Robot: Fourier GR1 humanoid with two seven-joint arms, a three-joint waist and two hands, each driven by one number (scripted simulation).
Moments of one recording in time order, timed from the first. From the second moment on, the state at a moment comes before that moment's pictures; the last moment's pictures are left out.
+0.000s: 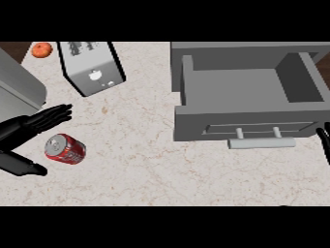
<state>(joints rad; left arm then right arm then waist) -0.29 0.52 0.10 -1.07 -0.02 -1.00 -0.39 0.26 -0.11 -0.14 -2.04 -0.09 0.13 0.00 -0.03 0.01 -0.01</state>
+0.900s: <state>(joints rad) -0.36 0.58 -0.14 -0.79 -0.16 -0.74 -0.72 0.23 -0.11 -0.14 -2.04 -0.08 0.12 0.01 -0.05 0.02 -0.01</state>
